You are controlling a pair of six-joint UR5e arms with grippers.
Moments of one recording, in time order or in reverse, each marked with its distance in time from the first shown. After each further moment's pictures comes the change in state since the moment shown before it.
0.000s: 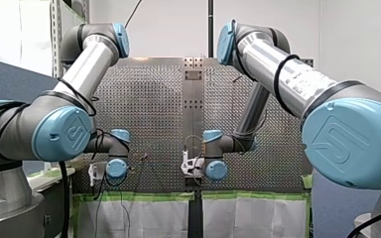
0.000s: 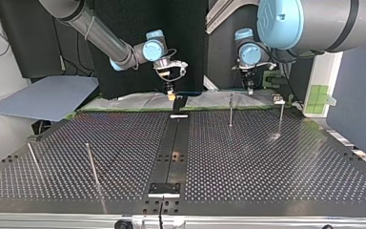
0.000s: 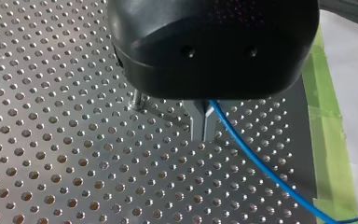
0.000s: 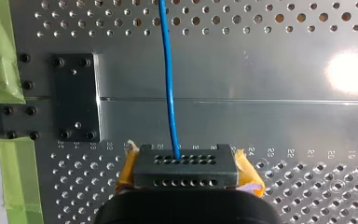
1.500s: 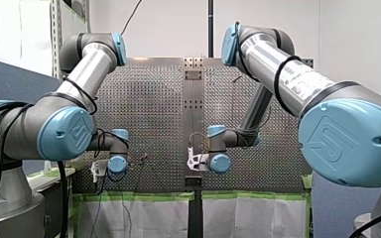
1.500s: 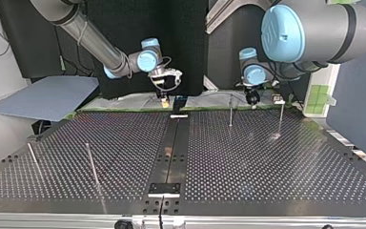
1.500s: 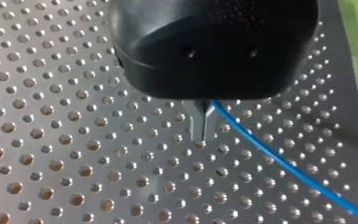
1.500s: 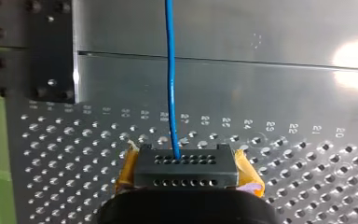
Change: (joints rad) left arm 0.068 -0.068 0.203 -0.133 0.066 -0.031; right arm -0.049 0.000 -0.078 0.100 0.000 -0.056
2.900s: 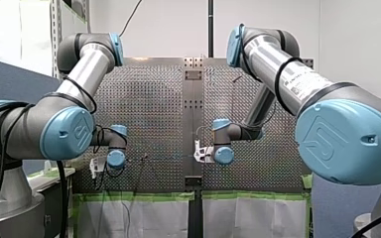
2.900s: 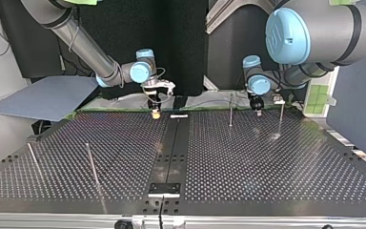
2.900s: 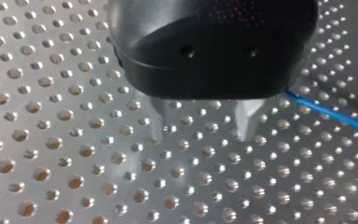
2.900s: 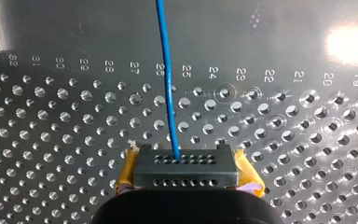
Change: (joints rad) left arm 0.032 0.000 0.082 -0.142 0.001 -0.010; right arm -0.054 0.000 -0.084 0.060 0.019 0.000
